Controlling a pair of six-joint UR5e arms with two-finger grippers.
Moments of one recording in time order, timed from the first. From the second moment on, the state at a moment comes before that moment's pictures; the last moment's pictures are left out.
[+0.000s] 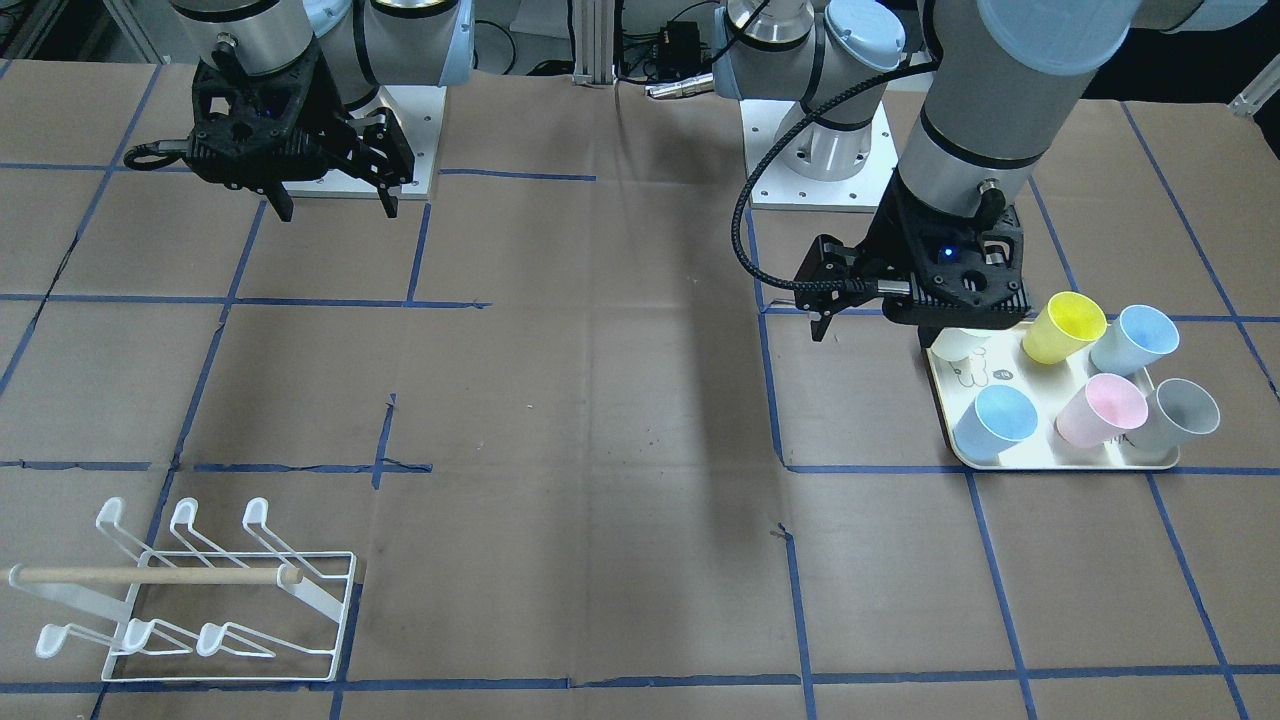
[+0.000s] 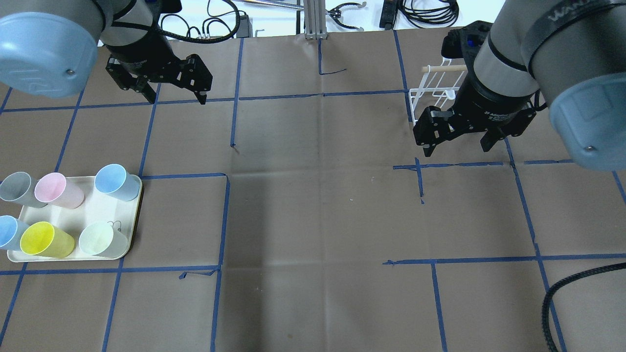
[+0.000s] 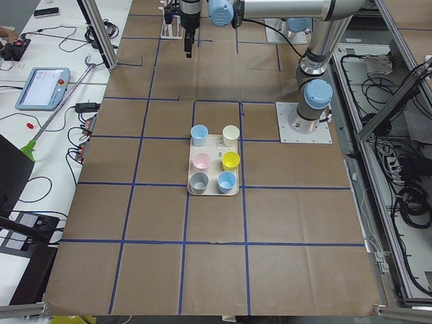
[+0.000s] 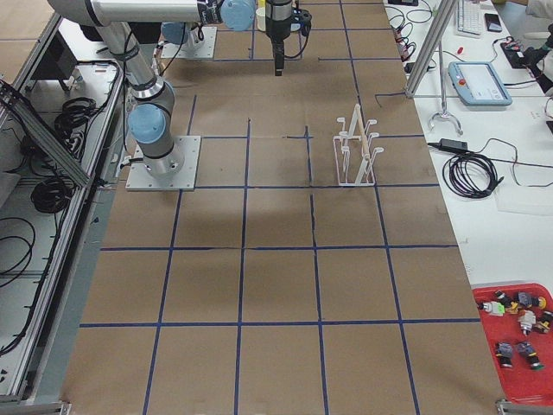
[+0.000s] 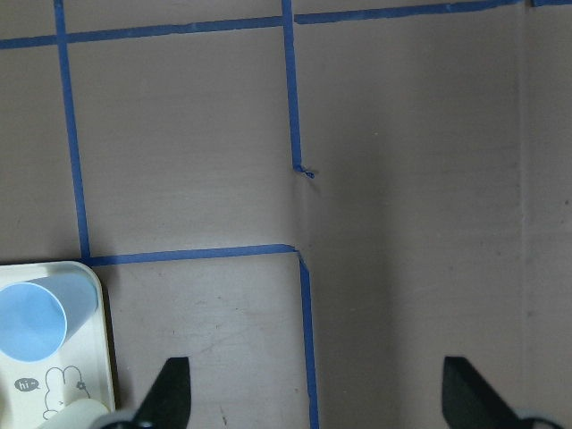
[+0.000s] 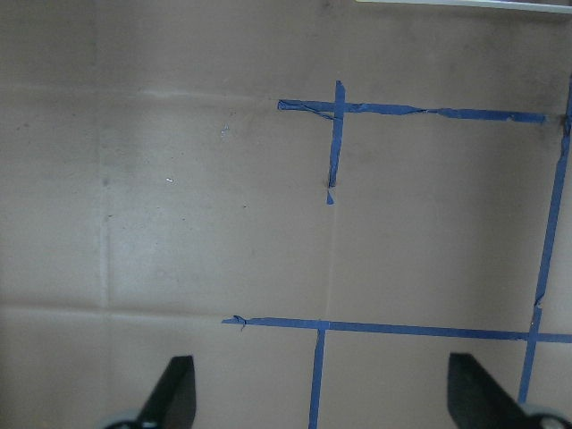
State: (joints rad) left arm -1.58 -1.68 -1.52 -1.45 1.59 0.06; right arm 1.61 -1.70 1.73 -1.60 -1.55 -0.02
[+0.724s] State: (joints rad) left arm -1.58 -1.69 -1.51 -1.45 1.59 0.06; right arm 1.61 -1.70 1.73 -1.60 -1.55 -0.02
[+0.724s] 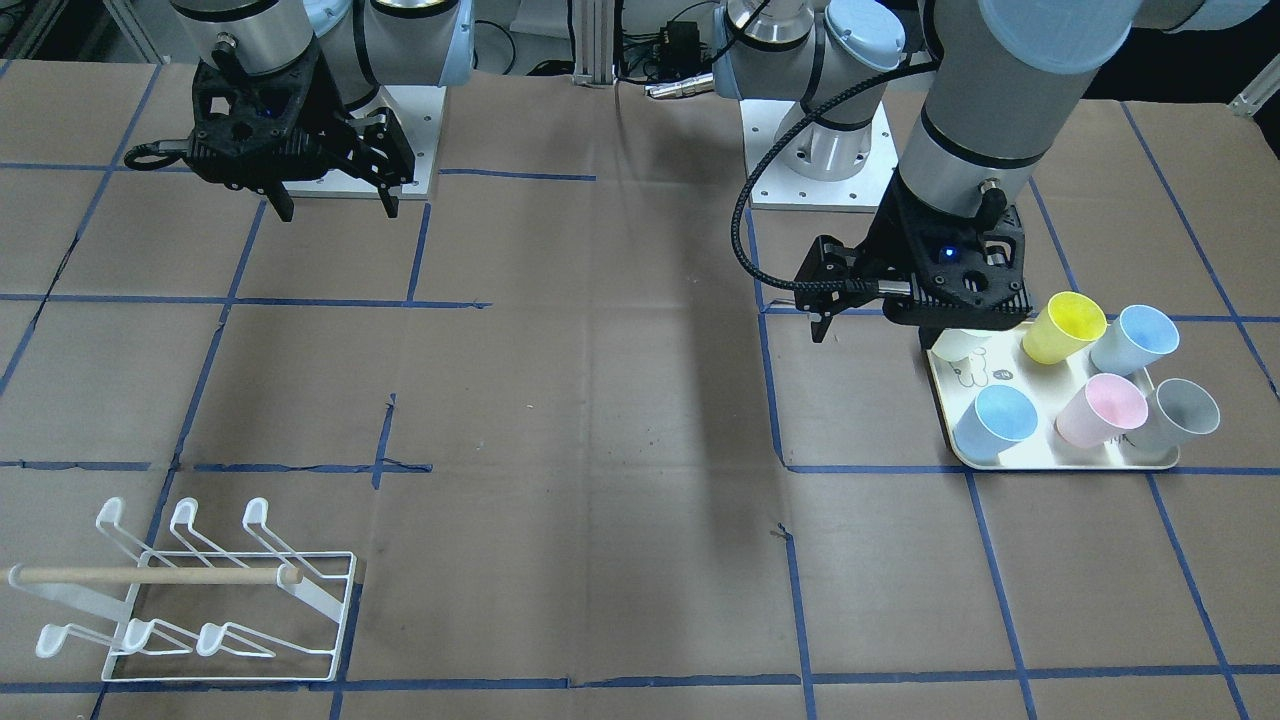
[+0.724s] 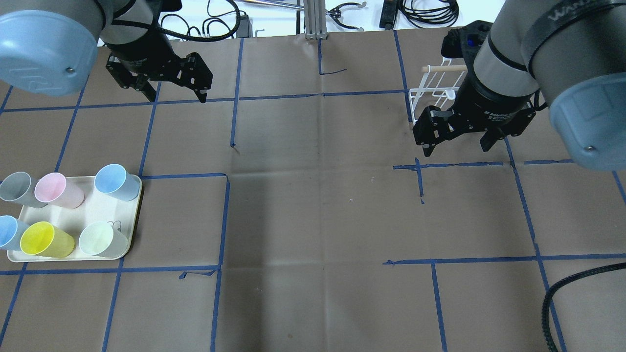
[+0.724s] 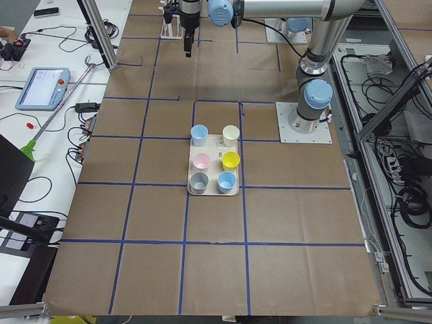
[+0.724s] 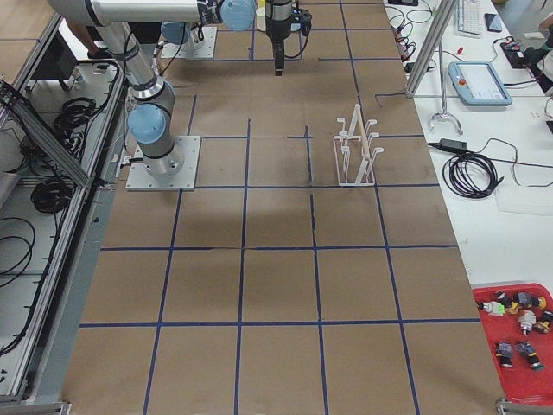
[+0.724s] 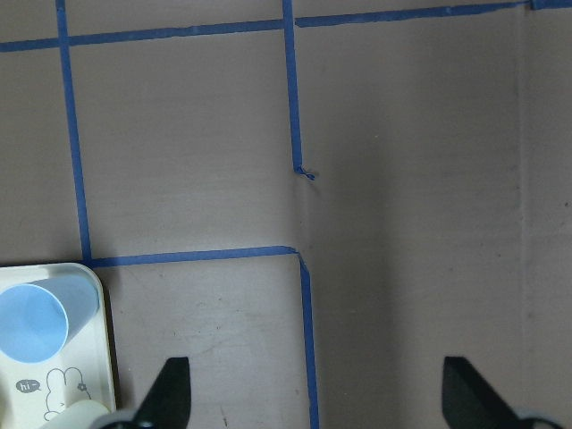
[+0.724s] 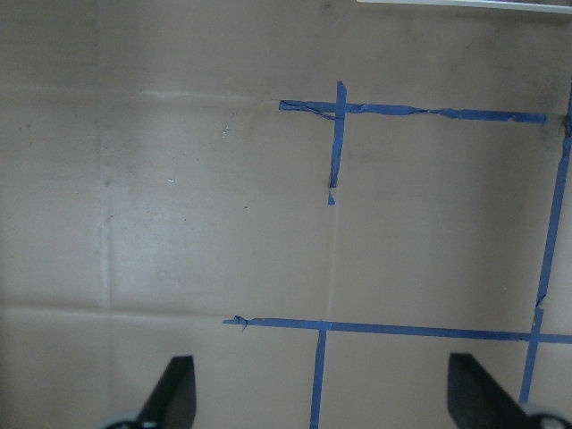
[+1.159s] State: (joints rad) left arm -1.57 -1.68 -1.51 -1.44 1.58 0.07; right arm 1.61 -1.70 1.73 -1.60 -1.55 -0.03
